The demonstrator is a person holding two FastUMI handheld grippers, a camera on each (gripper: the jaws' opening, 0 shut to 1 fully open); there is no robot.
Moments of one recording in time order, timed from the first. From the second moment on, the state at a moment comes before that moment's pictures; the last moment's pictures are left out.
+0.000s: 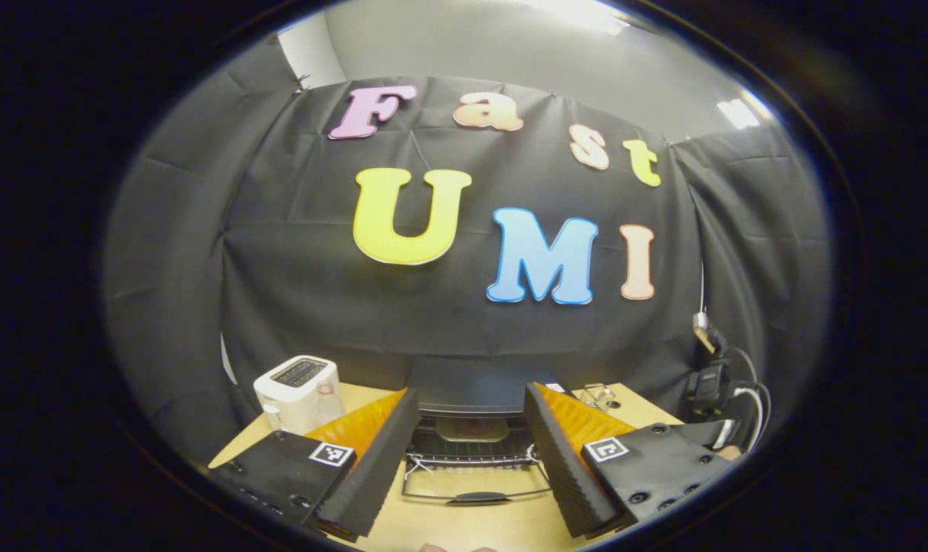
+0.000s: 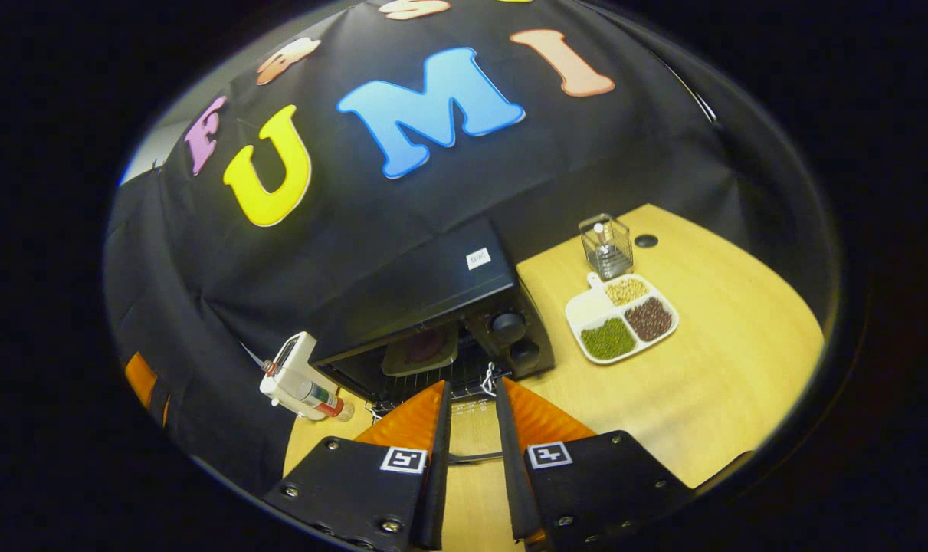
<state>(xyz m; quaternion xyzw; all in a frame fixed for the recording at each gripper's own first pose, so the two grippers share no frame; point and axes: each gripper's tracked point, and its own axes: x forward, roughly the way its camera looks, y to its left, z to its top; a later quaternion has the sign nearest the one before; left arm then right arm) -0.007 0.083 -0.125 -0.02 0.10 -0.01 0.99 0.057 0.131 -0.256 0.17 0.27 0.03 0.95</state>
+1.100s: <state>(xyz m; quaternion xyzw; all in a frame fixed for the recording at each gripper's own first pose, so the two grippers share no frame) 0.003 0.043 -0.300 -0.04 0.35 -0.02 0.94 0.012 0.049 -0.081 -0.01 0.06 0.01 1.00</state>
